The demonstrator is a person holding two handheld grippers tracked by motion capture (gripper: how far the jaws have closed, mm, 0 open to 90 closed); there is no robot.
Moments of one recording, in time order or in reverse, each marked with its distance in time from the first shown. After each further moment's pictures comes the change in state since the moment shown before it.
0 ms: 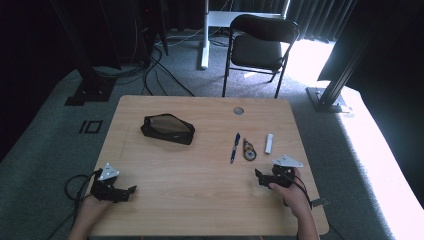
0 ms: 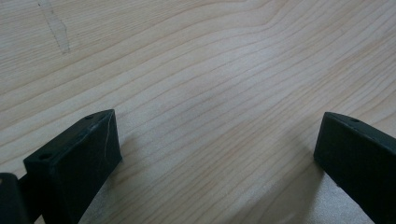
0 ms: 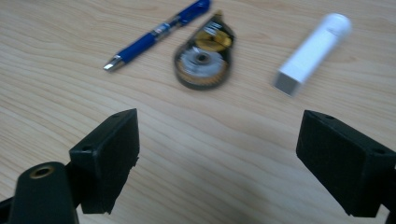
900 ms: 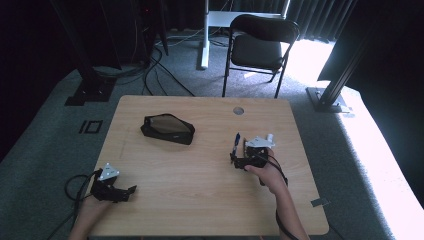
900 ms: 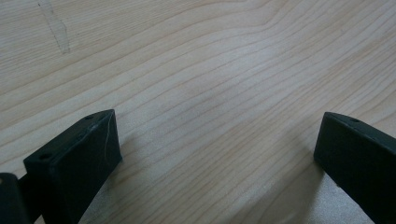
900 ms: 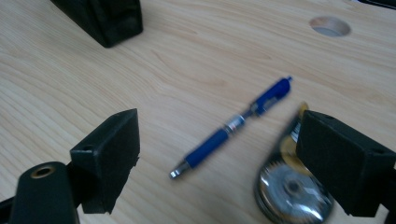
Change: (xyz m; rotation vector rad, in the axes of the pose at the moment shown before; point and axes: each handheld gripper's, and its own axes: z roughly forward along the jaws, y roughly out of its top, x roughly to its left) left arm 0.000 0.000 0.000 0.001 0.000 -0.001; right arm 0.041 0.063 0.052 -0.053 0.123 -0.079
